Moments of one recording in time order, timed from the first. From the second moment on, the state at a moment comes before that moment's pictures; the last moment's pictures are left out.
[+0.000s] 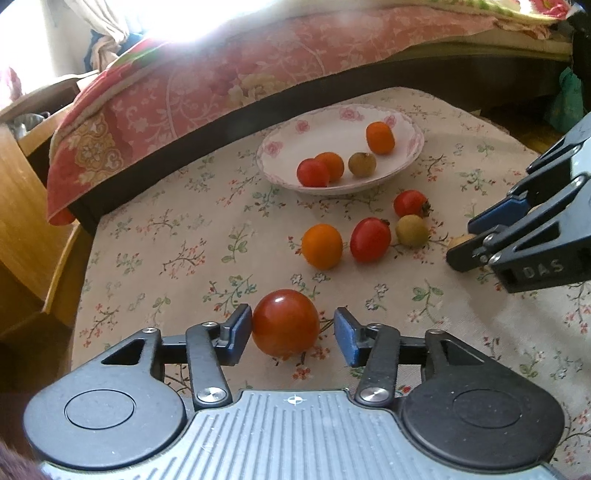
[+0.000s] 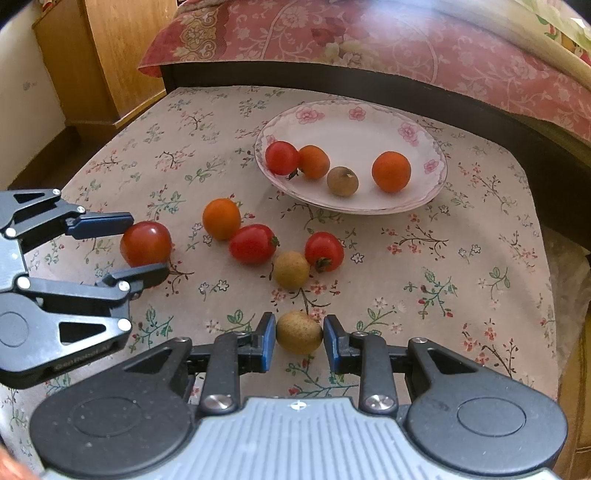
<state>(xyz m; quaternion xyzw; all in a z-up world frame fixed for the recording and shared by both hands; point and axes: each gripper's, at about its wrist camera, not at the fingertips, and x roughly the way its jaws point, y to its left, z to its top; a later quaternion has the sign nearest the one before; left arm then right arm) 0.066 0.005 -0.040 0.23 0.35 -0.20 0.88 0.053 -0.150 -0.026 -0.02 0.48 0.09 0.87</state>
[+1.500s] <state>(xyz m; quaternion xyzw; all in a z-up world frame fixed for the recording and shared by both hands) 0.076 -0.023 -0.029 0.22 0.36 -0.21 0.88 0.050 -0.152 -0.016 -0.02 0.47 0.08 0.88</state>
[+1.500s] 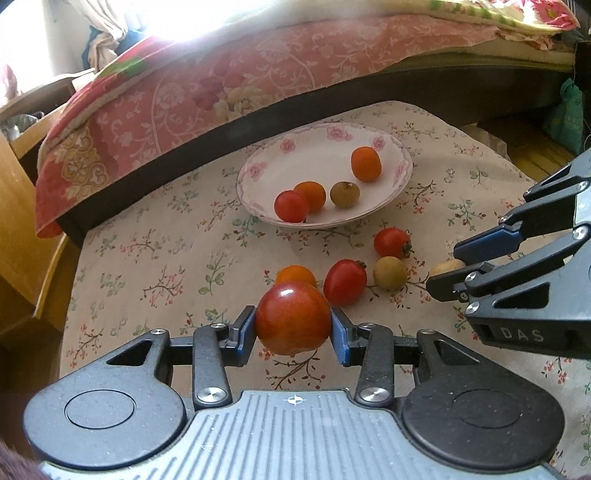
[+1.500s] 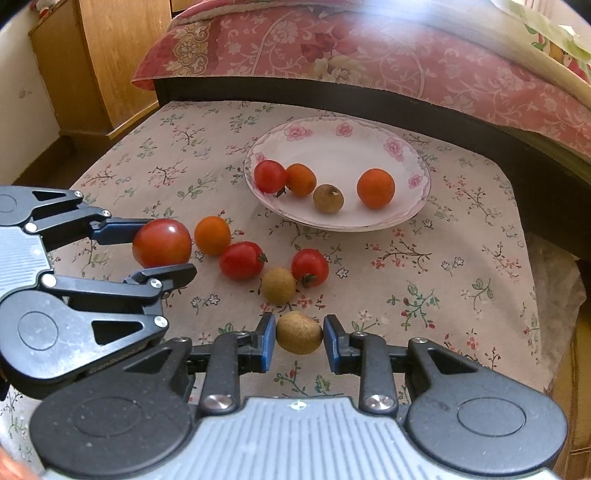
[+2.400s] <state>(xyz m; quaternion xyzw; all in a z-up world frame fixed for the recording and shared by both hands) 0.092 -0.050 -0.015 0.23 0.34 -0.21 0.89 0.063 -0.172 -0.003 0.01 0.45 0.06 0.89</state>
